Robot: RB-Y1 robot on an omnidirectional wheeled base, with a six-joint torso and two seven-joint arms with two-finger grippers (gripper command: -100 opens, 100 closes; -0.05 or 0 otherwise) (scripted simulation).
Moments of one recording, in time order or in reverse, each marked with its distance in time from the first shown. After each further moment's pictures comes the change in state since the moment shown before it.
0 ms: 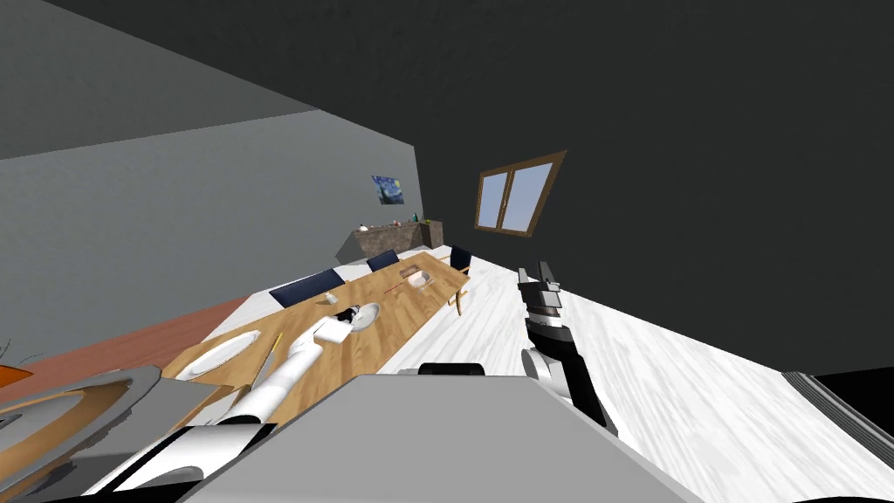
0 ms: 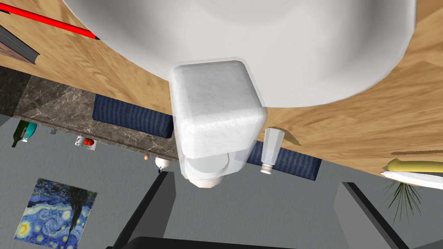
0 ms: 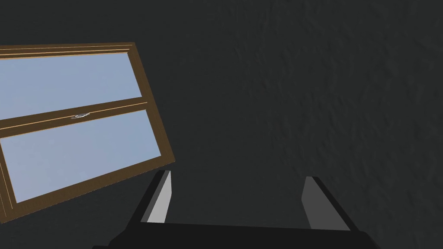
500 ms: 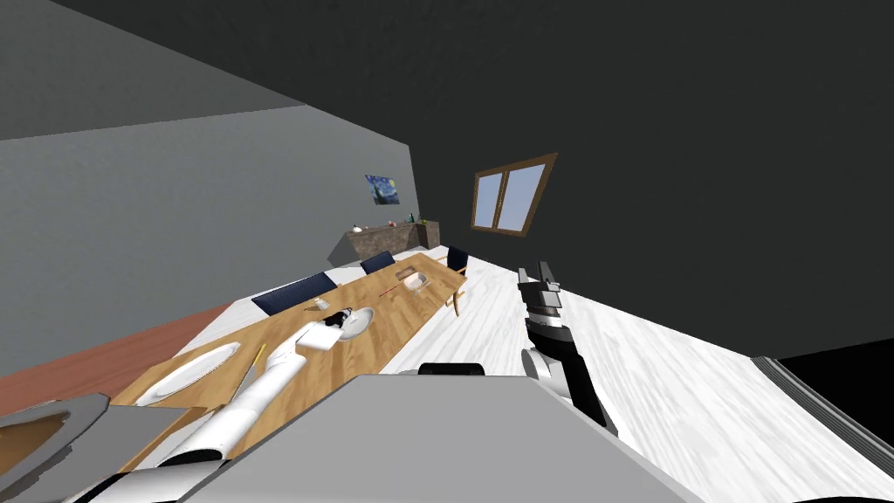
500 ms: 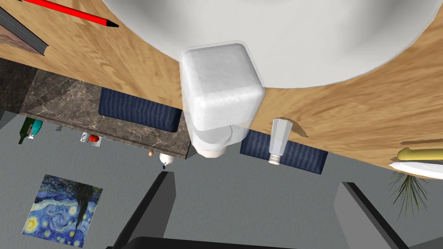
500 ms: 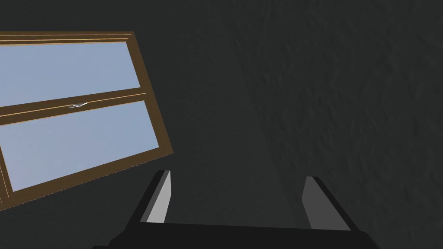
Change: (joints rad) left arm 0.114 0.043 0.047 -0.139 0.034 0.045 0.002; right arm 0.000 0.000 0.000 0.000 0.000 0.000 0.000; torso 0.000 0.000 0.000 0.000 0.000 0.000
